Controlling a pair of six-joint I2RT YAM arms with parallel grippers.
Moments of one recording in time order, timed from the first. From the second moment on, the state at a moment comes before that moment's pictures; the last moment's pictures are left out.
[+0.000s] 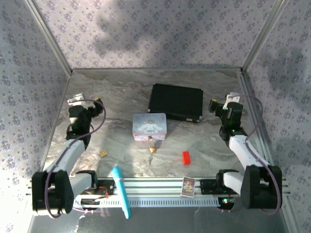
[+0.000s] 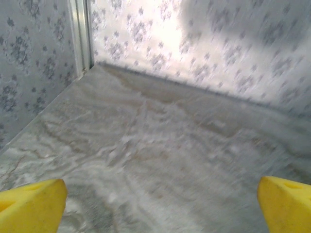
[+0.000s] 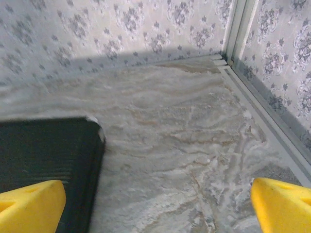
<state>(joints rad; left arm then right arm) 0.00 1.03 0.52 0.27 -0.11 -0.30 -0.02 1.09 0.57 0.17 0.13 0.14</state>
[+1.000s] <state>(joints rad) -0.64 0.79 0.47 -0.43 -0.12 -0.90 1.15 1.41 0.80 -0.41 0.18 0.41</state>
